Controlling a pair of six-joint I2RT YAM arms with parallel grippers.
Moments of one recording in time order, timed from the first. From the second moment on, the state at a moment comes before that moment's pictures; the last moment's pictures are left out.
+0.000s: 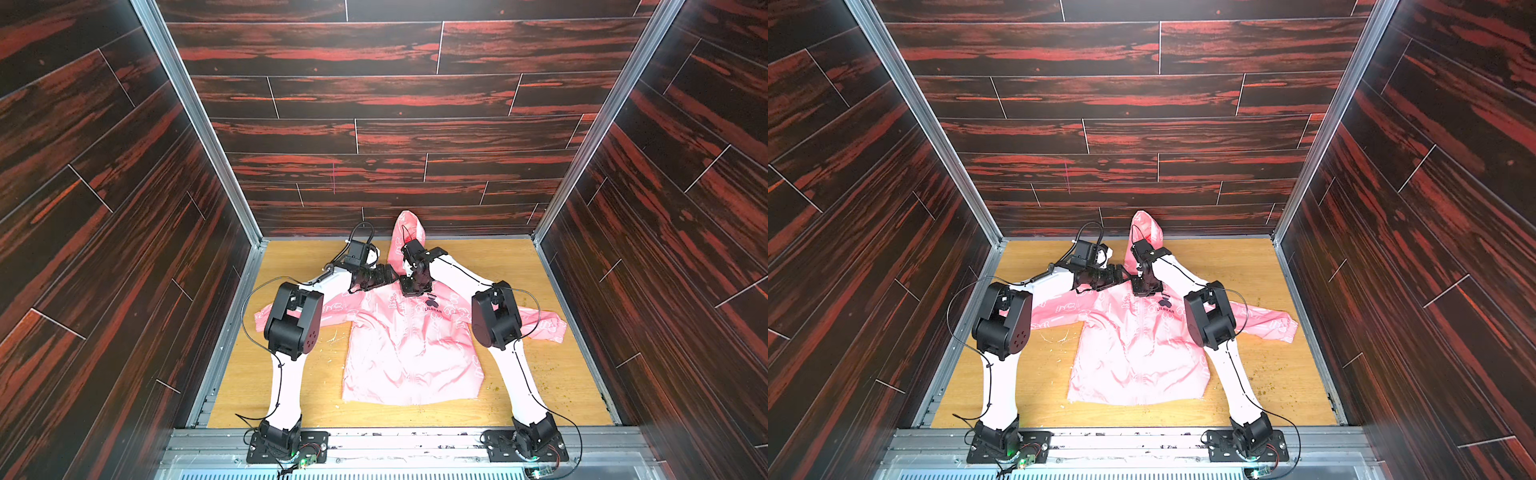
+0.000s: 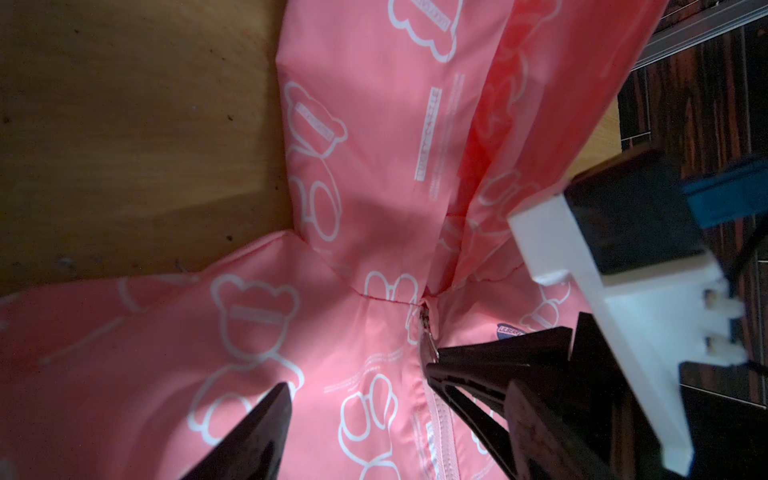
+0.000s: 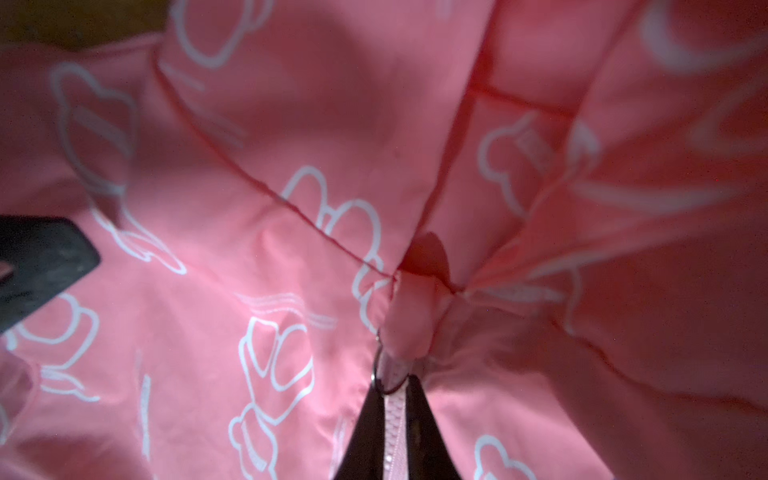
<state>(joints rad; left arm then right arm) -0.33 2.15 1.57 -0.25 0.49 -0.53 0.56 2.45 2.14 -0.97 -0.10 0.34</state>
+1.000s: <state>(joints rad) -0.33 2.15 1.58 -0.31 0.43 -0.51 0.56 2.52 2.29 -1.06 -0.03 0.25</state>
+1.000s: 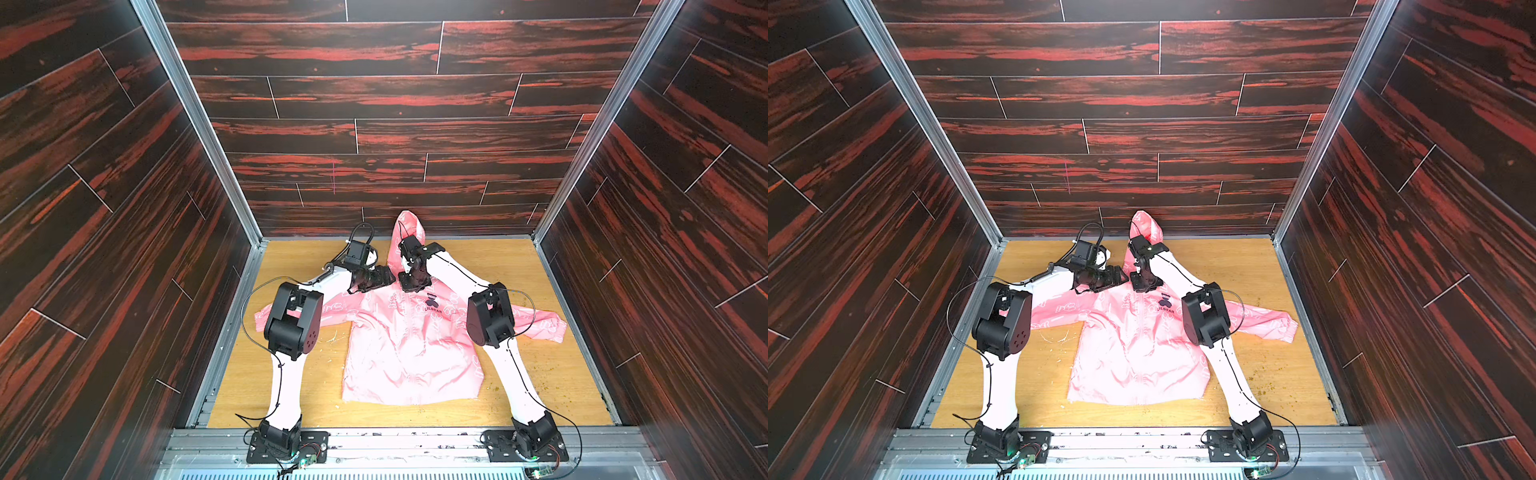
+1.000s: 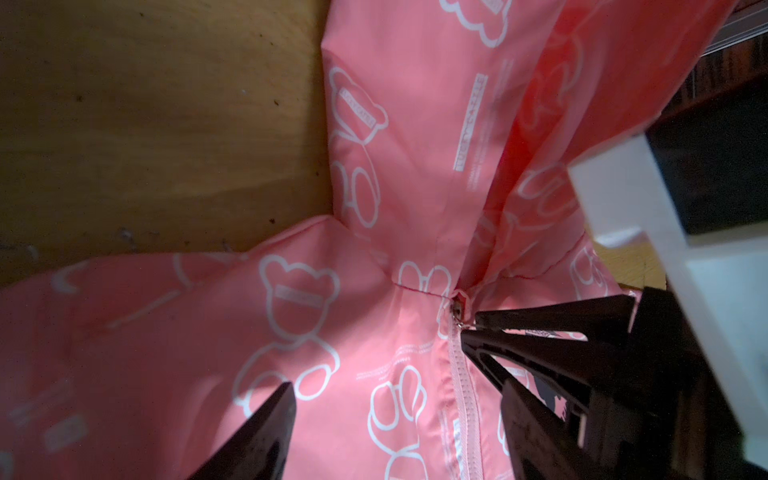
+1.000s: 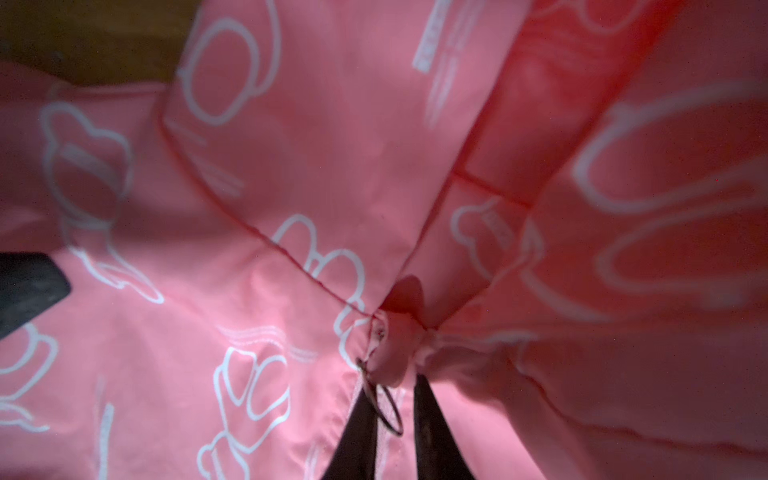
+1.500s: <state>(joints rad) -0.33 2.16 1.62 -0.32 0.46 -0.54 0.57 2.52 2.31 -1.07 -0.03 0.23</state>
